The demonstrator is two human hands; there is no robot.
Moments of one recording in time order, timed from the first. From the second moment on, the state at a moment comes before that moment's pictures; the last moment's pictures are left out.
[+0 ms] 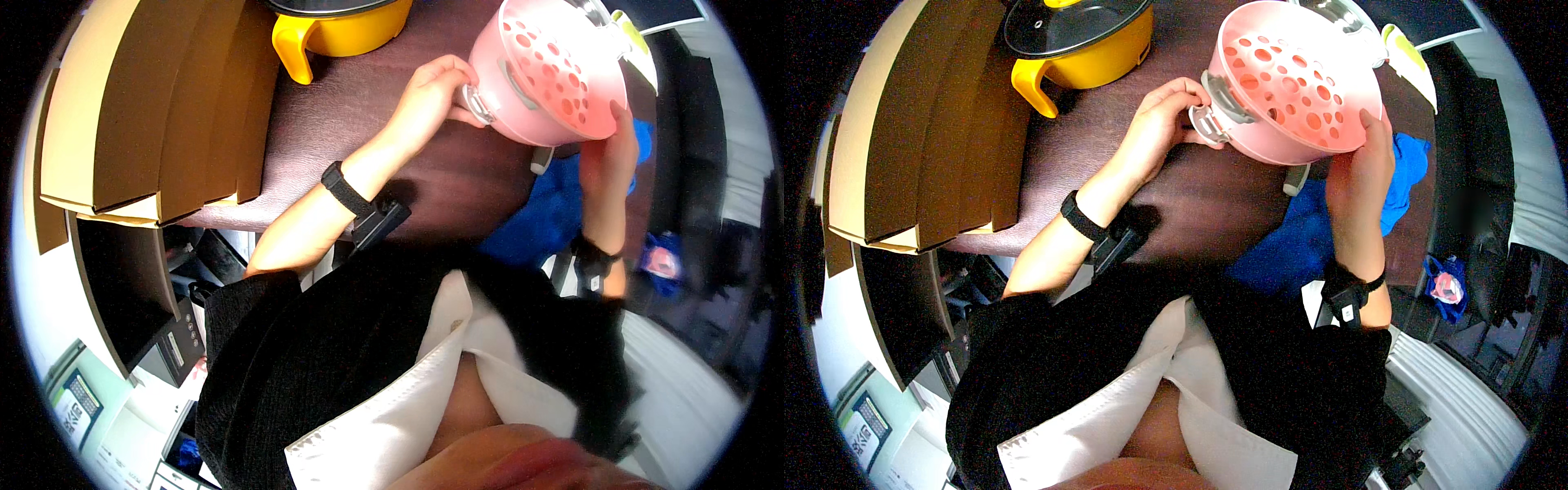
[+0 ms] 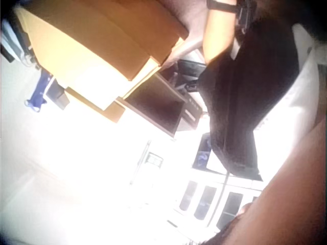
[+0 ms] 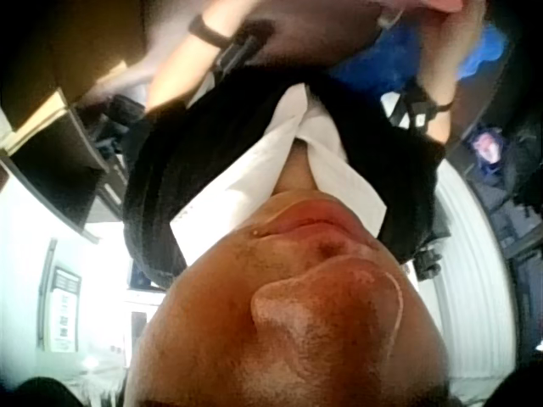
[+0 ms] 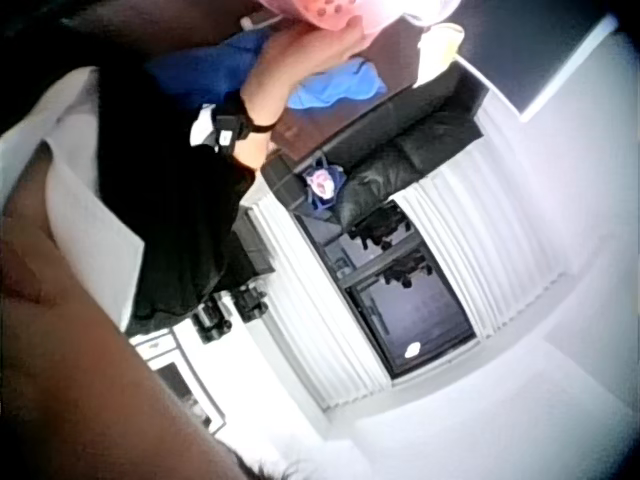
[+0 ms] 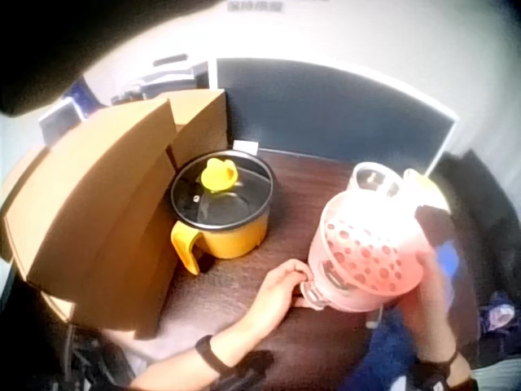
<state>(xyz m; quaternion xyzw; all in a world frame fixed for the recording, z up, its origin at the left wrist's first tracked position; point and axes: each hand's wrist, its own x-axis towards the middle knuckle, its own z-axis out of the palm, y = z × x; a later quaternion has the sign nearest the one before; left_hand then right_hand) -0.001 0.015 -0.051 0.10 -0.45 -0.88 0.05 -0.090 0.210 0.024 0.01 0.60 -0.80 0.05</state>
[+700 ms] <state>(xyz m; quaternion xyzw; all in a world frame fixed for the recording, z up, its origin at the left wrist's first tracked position) -0.001 0.014 -0.046 0.06 -0.55 -0.82 0.13 -0.150 0.231 0.002 -0.06 0.61 -0.78 0.14</state>
